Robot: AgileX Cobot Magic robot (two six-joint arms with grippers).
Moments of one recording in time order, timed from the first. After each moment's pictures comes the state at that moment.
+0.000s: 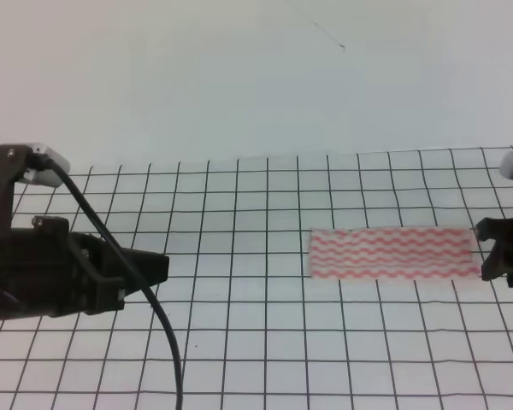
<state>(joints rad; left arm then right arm) -0.07 1.12 -0.78 -1.12 0.85 0.90 0.03 1.84 -1.12 0.45 0.68 -0.20</state>
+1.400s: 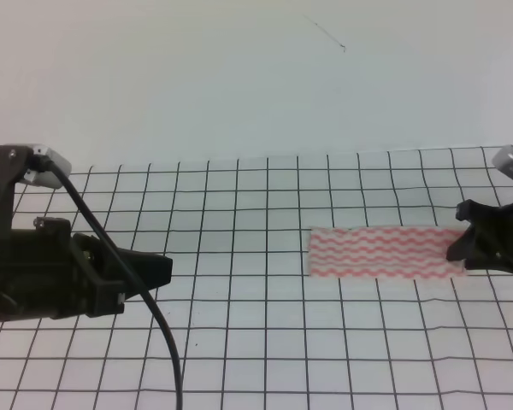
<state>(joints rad) -0.07 1.12 -0.78 -1.13 0.87 0.92 -0.03 1.97 -1.12 0.90 0.61 -0.47</state>
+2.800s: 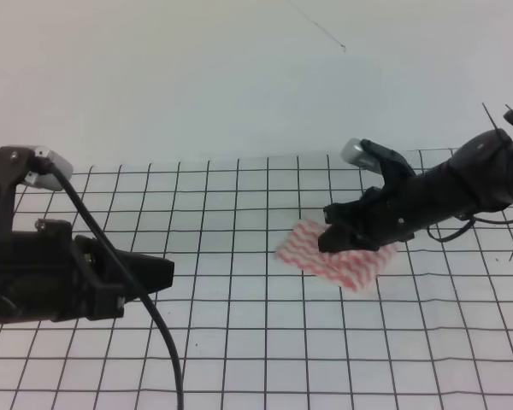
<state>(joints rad) -0.07 1.12 -0.78 -1.13 0.89 0.92 0.27 2.16 -1.42 1.06 0.68 -0.71</state>
